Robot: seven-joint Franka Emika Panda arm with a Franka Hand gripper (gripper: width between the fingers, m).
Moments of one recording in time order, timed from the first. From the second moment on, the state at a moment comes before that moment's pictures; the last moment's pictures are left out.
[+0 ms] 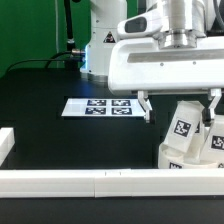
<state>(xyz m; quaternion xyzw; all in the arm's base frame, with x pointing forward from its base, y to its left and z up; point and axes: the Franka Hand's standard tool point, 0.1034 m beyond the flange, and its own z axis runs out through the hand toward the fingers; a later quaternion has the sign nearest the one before) 0.629 0.058 0.089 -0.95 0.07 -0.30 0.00</state>
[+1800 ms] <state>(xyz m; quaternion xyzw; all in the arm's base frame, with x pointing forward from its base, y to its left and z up) 0.635 0.052 0.102 -0.97 0.09 -0.23 0.02</state>
